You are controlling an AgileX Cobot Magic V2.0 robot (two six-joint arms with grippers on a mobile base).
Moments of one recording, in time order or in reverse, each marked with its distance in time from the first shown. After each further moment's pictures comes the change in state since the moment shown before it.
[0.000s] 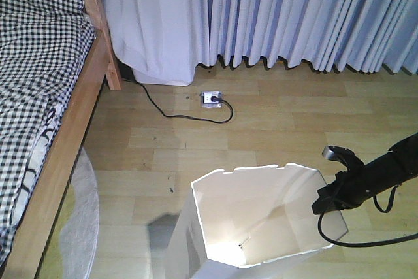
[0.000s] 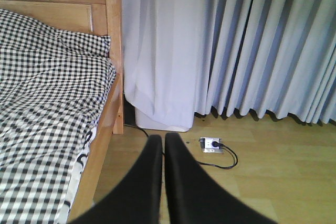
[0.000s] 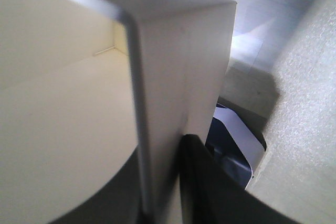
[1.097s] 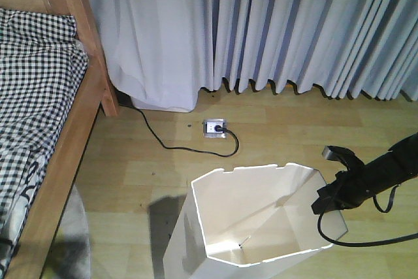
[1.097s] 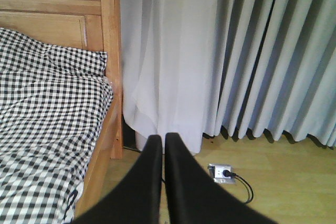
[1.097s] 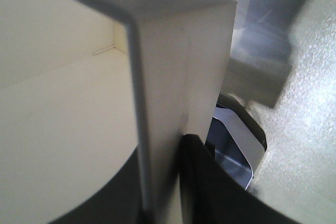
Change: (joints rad) left arm 0.000 0.000 0.000 0.000 0.000 0.000; right arm 0.000 0.000 0.000 0.000 0.000 0.000
